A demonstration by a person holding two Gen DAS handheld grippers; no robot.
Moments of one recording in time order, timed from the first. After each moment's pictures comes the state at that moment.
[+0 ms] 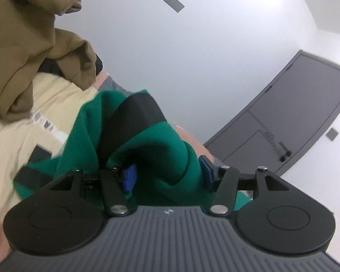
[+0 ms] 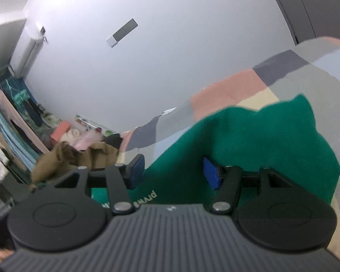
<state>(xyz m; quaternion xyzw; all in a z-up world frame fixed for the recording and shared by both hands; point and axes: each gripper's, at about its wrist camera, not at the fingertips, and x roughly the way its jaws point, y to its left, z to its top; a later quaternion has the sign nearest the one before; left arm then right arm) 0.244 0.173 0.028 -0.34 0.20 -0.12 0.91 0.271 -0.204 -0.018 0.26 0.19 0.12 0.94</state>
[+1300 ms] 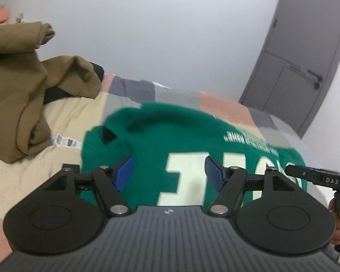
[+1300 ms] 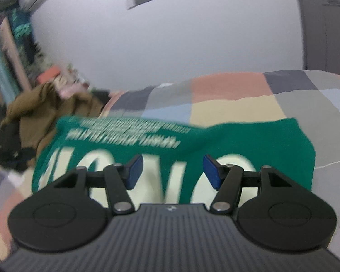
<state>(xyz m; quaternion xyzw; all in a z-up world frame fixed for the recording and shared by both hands) 0.237 0.127 0.023 -0.11 0.26 -0.09 0.96 0.251 -0.146 -0.029 0.09 0.24 0.12 0.96</state>
